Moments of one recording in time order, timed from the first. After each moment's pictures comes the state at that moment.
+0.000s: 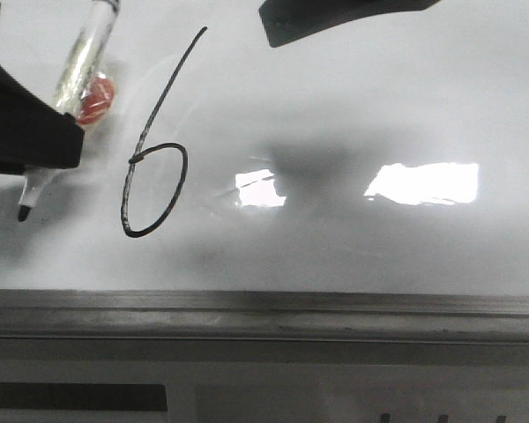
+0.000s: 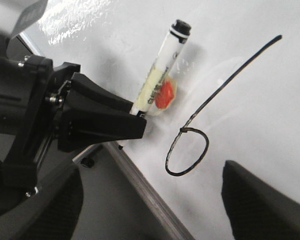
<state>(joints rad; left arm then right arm) -0.68 0.97 -0.48 -0.31 0.13 -0.16 0.79 1.15 -0.90 0.55 0.38 -0.34</state>
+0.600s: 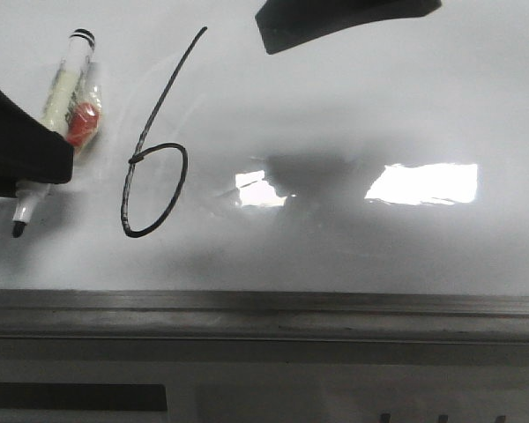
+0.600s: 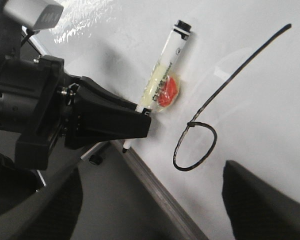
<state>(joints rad) -0.66 0.97 -0.49 -0.45 0.17 -0.16 0.79 1.15 -0.90 0.59 0.39 -0.34</state>
